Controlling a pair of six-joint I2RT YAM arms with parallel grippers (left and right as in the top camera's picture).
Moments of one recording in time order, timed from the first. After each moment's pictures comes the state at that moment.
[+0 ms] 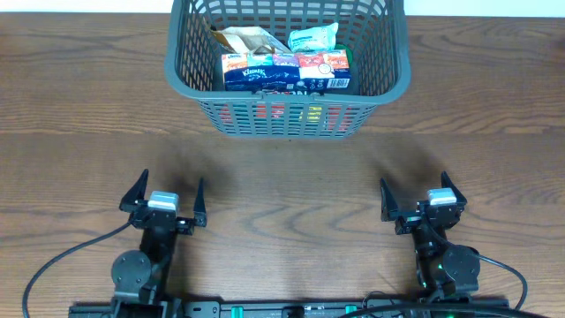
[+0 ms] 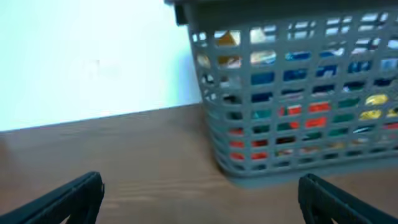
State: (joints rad) left arm -0.12 0.01 0.01 -0.01 0.02 0.11; right arm 0.11 0.01 0.01 -0.07 0.01 -0.06
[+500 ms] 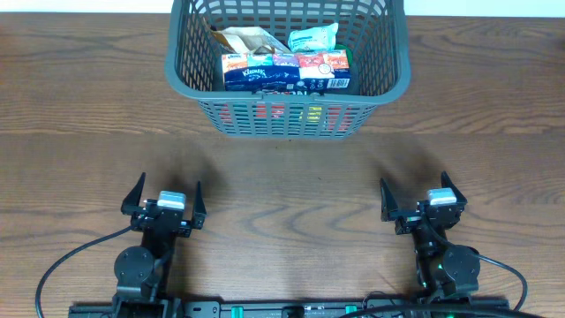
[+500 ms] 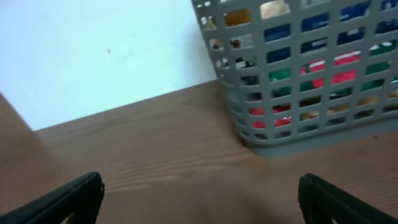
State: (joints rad) left arm -0.10 0.01 0.02 -0.11 -0.01 0.25; right arm 0.11 0.01 0.01 -0.07 0.01 -0.06
